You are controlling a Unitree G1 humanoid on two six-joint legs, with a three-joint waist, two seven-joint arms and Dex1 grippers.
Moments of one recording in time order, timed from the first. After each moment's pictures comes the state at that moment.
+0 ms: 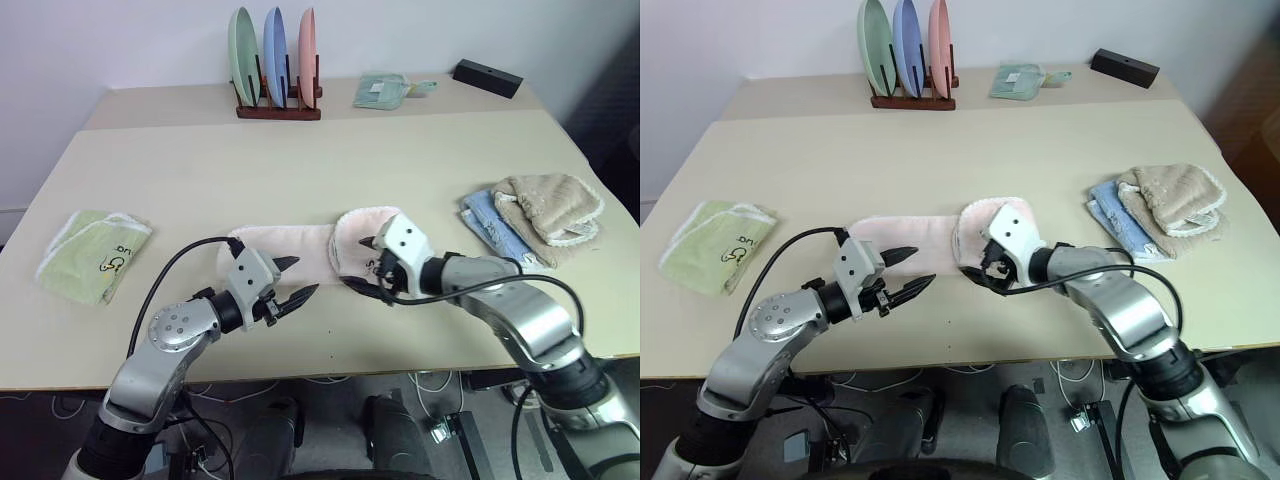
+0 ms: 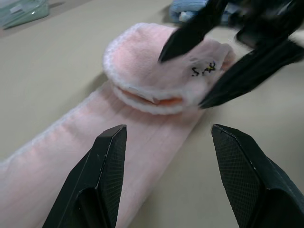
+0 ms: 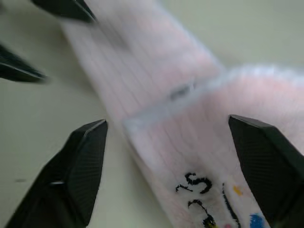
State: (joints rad) left arm -0.07 0.50 -0.10 -0.49 -0.28 0.42 -0.63; right arm -0.39 -0.66 0.17 -0.44 0.41 0.73 0.65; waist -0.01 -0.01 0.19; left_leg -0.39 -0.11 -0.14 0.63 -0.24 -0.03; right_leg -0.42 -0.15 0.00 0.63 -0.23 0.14
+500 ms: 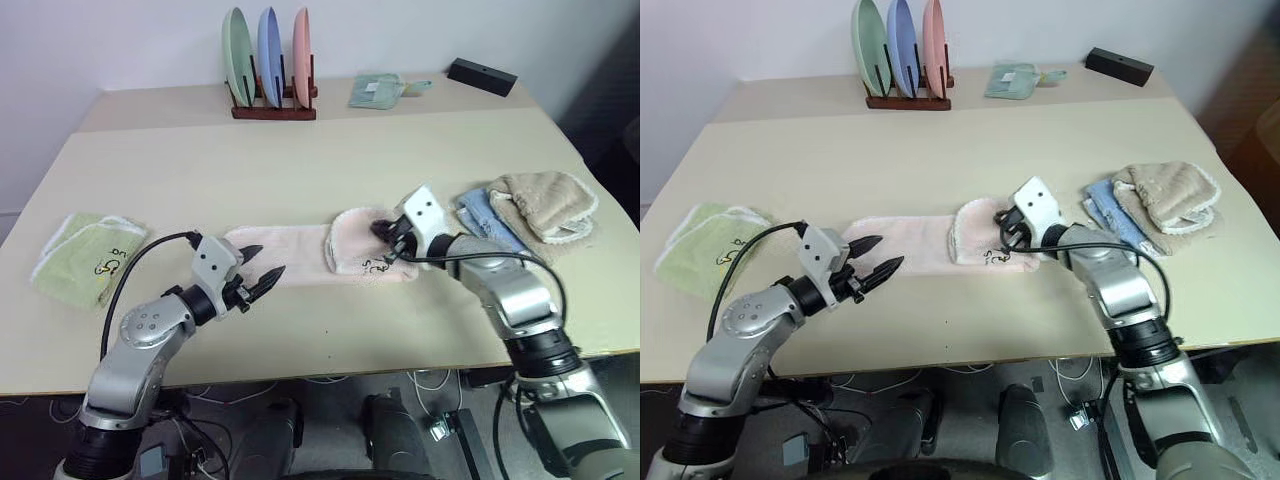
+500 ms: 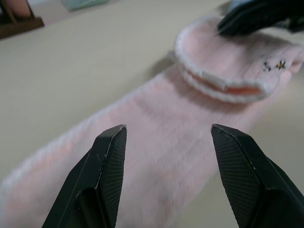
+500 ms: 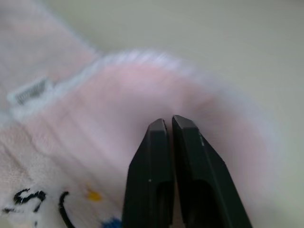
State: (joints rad) left arm -0.03 0.49 0.03 -0.43 -0.32 0.43 -0.60; right arm -0.50 -0.50 0.23 0.03 0.19 0.50 0.61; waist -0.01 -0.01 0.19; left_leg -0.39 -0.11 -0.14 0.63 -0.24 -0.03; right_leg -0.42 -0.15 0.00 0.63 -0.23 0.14
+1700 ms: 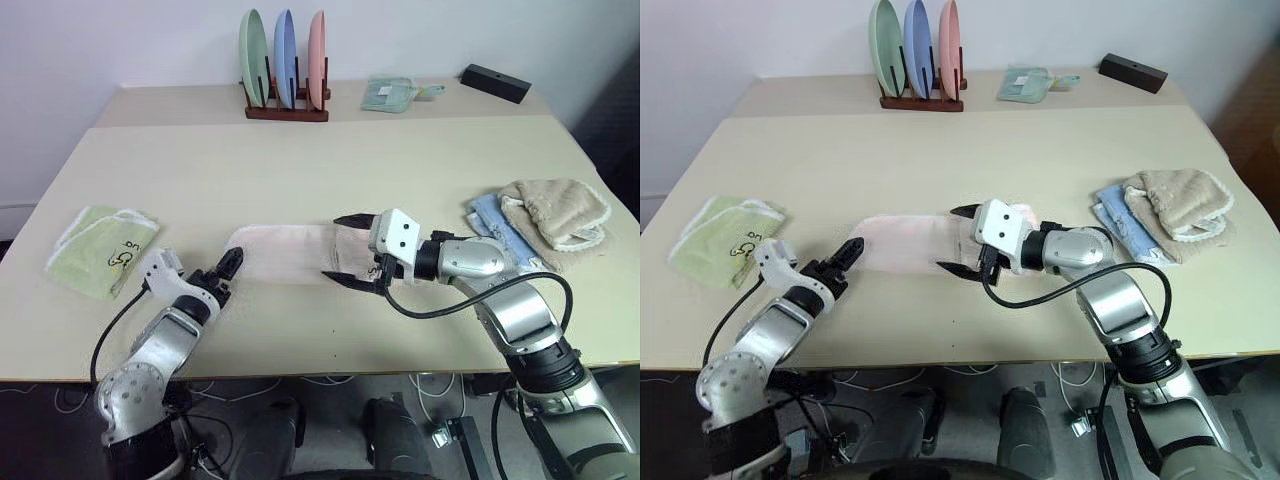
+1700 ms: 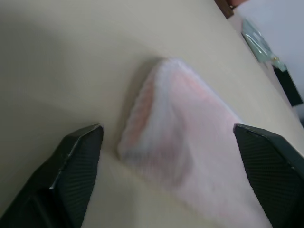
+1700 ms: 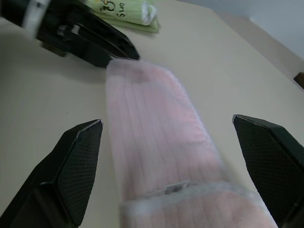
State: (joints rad) left arm -0.10 0.07 0.44 -0.37 -1.08 0.89 0.26; right arm -0.47 -0.55 0.25 -0.27 0.19 0.32 0.88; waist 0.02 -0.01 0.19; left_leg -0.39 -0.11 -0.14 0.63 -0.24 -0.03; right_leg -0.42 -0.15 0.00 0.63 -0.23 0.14
